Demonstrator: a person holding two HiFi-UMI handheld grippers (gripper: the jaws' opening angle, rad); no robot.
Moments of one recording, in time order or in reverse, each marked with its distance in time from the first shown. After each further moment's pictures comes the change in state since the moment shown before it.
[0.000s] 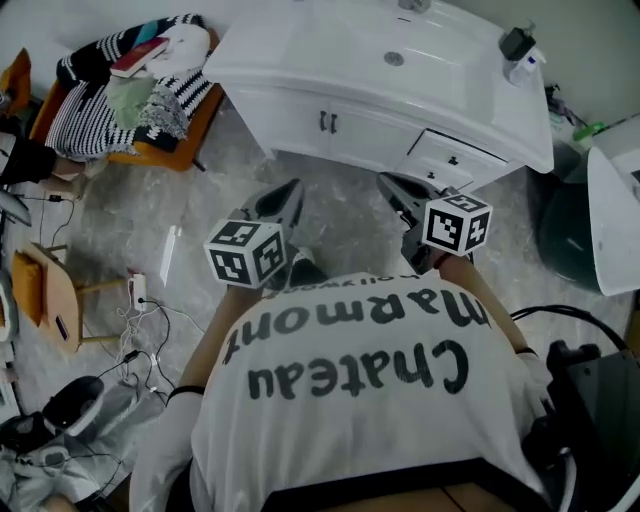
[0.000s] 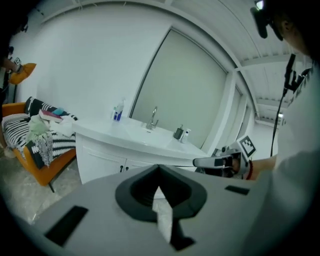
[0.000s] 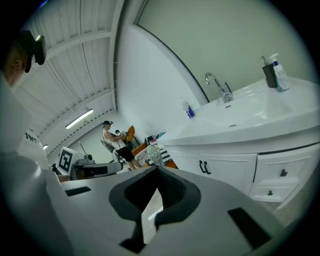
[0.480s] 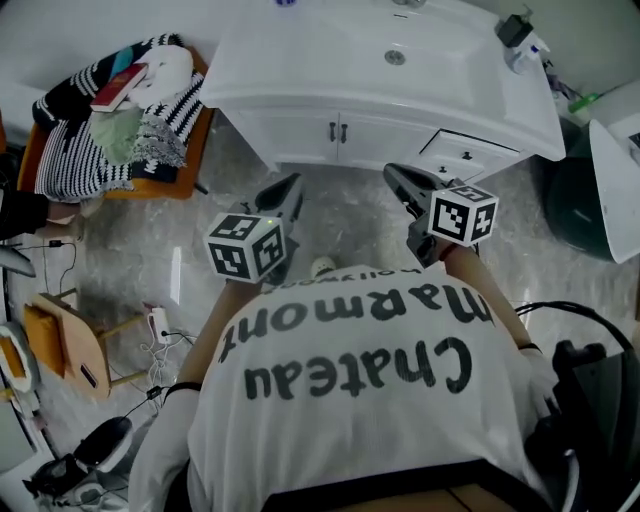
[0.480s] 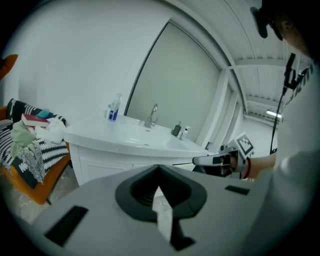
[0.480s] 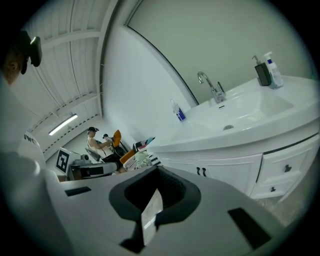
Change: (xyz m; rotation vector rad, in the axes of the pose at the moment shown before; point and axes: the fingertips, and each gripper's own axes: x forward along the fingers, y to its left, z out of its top) left arm 0.026 0.084 0.041 0.070 0.077 -0.123; right arm 0.071 -0.011 0.028 0.078 -0.069 -0.139
